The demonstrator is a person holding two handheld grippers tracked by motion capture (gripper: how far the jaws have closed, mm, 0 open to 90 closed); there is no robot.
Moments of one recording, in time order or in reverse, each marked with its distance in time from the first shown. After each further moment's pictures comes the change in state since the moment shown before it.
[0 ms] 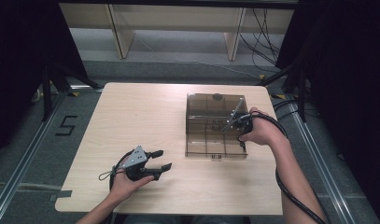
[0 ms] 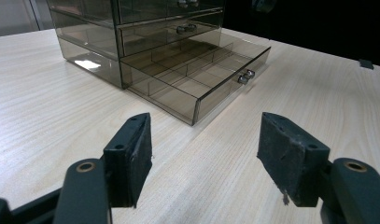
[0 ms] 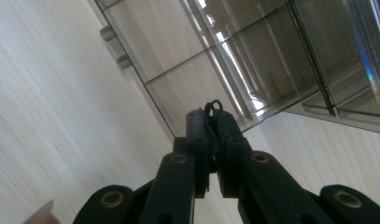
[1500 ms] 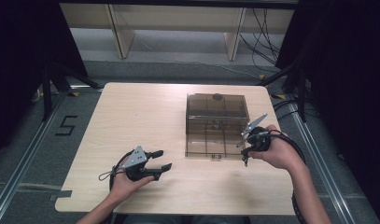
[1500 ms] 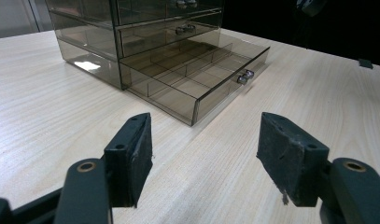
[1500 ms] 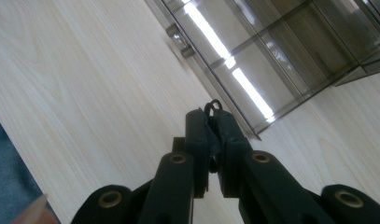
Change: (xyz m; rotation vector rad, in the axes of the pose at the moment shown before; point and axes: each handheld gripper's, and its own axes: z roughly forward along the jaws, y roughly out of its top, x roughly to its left) left arm -0.001 0.000 0.000 0.000 0.000 0.005; right arm 0.039 -0.062 -0.012 -0.217 0.076 0.118
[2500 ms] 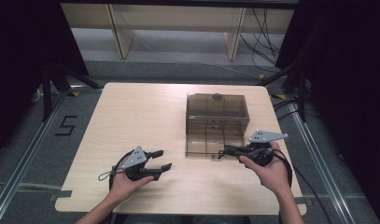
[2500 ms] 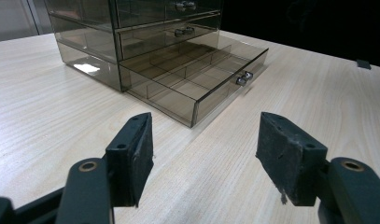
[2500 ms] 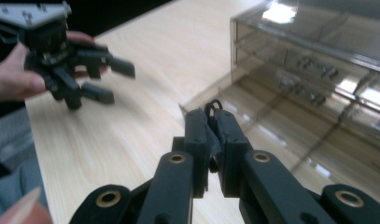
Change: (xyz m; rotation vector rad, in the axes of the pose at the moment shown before) left arm -0.001 0.000 0.000 -0.009 -0.002 0.009; right arm 0.040 -0.026 0.012 -0.664 0.131 0.161
